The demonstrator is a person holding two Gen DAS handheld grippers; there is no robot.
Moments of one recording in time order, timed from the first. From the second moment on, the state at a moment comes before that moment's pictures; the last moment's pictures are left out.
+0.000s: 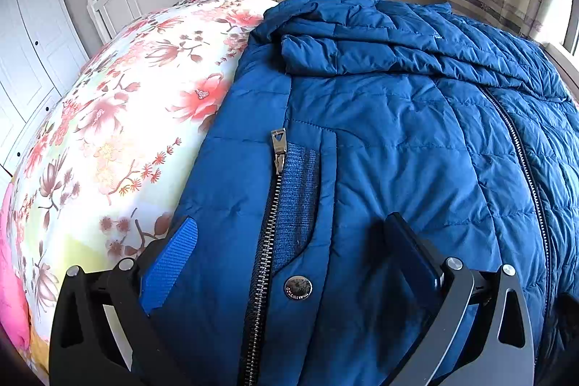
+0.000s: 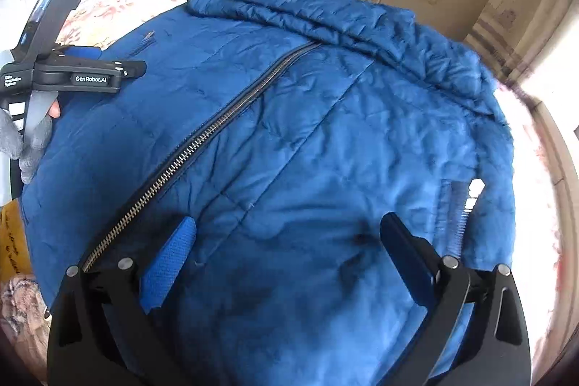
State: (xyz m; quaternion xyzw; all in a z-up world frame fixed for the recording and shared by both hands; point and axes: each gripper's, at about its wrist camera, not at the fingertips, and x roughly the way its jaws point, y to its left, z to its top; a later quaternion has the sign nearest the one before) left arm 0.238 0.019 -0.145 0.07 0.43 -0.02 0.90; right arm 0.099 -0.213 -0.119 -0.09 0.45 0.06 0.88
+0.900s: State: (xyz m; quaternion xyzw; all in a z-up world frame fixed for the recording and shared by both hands) left arm 0.102 0.027 -0.154 0.09 0.40 -0.13 0.90; right arm 0.031 -0.198 -0.134 -0.09 0.43 0.12 0.89
